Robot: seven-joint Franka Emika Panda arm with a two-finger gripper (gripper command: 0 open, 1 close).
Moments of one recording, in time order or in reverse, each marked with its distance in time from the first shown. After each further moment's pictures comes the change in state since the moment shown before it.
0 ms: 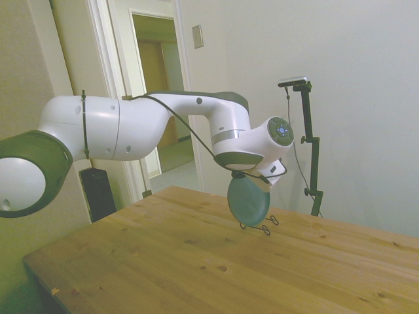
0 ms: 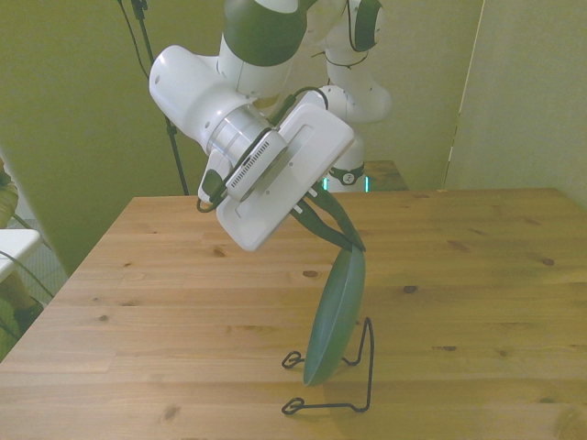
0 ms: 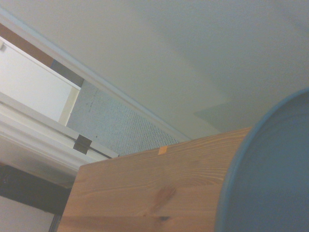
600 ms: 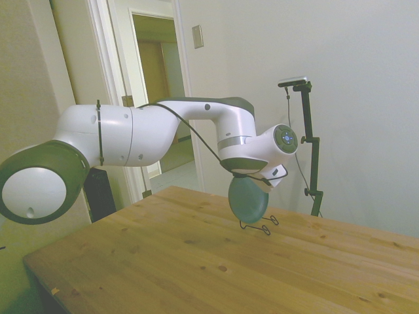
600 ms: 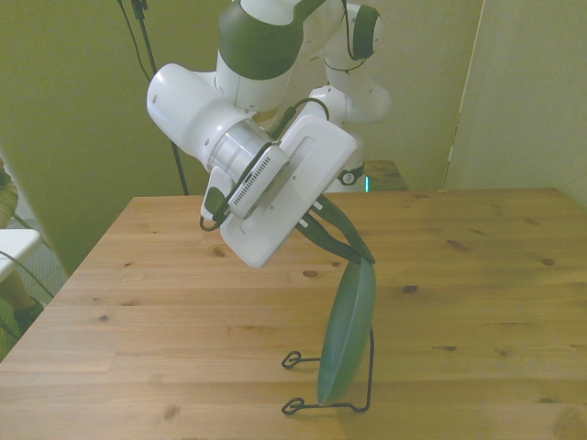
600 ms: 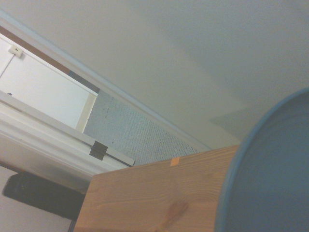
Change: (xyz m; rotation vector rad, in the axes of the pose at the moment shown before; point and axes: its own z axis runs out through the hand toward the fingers) arm 0.013 -0.004 0.018 0.046 -0.029 -0.004
